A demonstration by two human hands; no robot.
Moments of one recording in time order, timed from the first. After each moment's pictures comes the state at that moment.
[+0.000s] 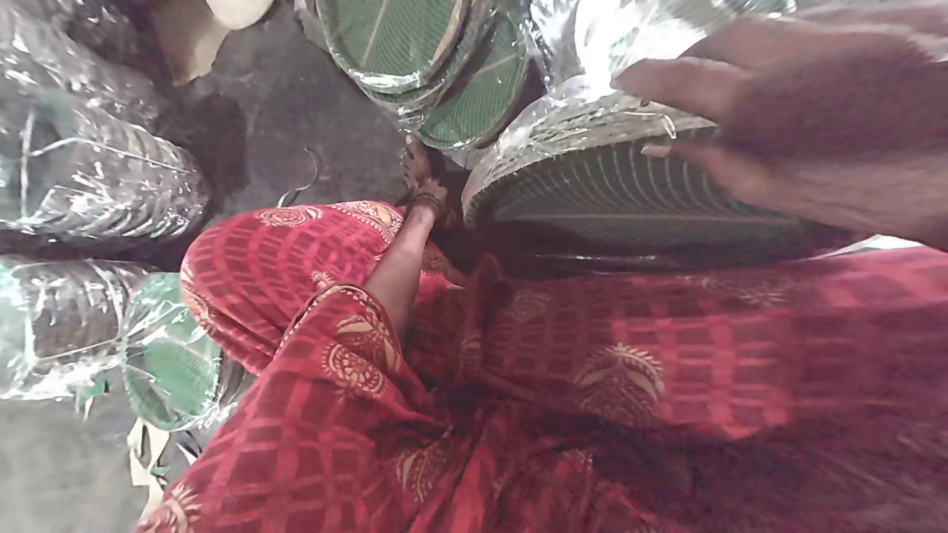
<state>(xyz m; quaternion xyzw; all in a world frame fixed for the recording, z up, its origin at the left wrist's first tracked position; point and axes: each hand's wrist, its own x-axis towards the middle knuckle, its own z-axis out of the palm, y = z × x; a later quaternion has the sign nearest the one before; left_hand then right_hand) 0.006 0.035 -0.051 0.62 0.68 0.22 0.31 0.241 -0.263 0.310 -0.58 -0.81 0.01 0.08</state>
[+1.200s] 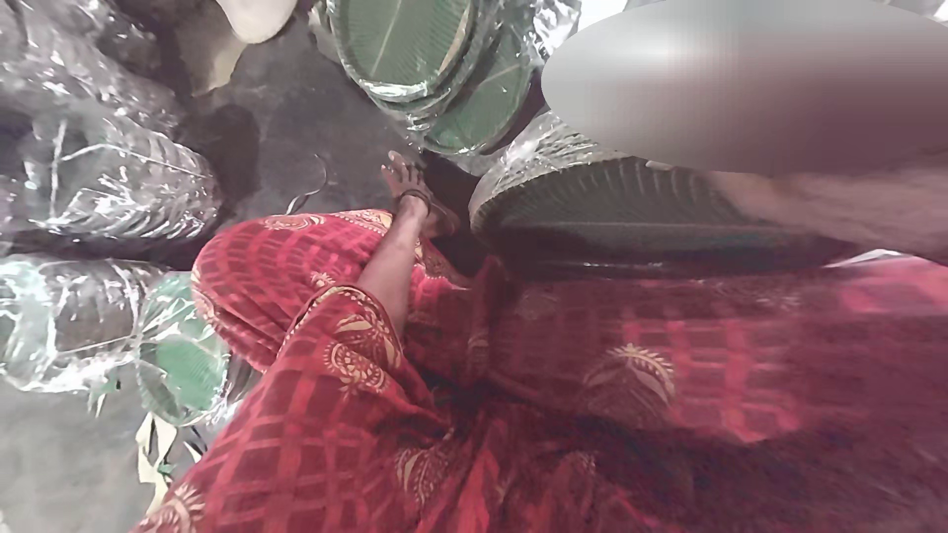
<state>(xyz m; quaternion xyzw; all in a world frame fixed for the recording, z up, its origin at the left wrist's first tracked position) -0.035 0.003 0.031 0.80 0.52 -0.30 -0.01 0.182 -0.278 0.372 -0.69 -0.71 0.10 -0.08</state>
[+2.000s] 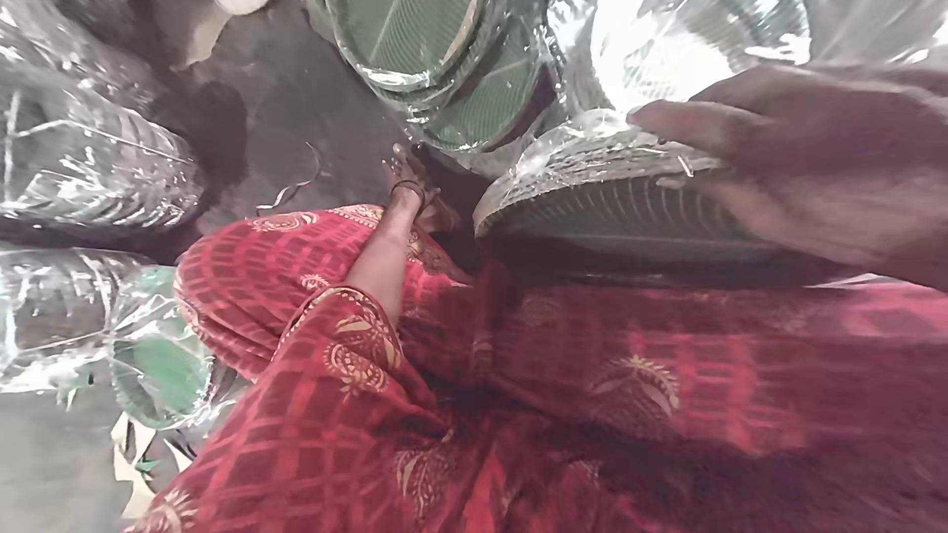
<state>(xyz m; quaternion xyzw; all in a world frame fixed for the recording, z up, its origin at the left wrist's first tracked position) -0.036 0.029 0.021 0.81 0.52 -0.24 0.06 0.238 -0.265 0.306 -0.58 -0.81 0.02 0.08</state>
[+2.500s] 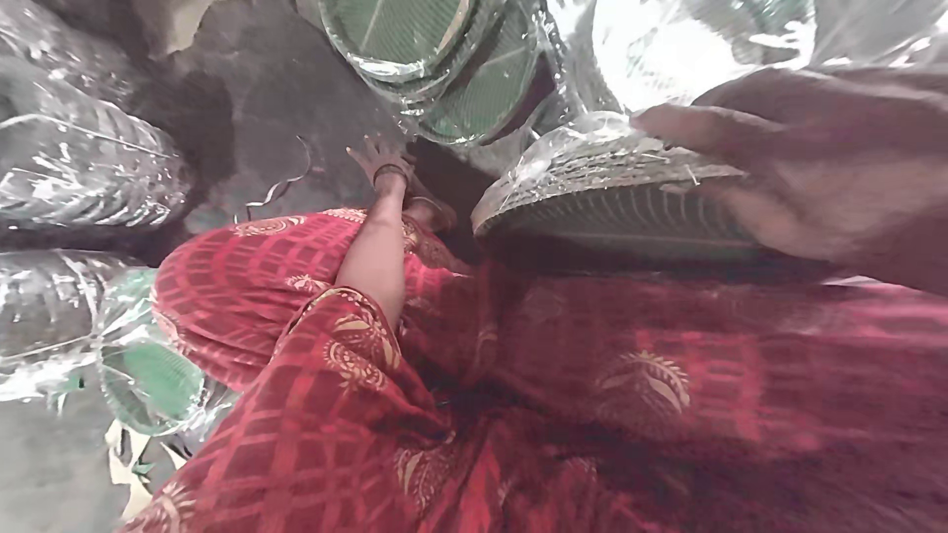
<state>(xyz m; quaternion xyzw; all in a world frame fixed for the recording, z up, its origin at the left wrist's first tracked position) -0.050 0.060 0.027 0.77 0.62 -0.18 0.04 0.212 -0.264 0.335 -0.64 -0.76 0.09 -0.03</state>
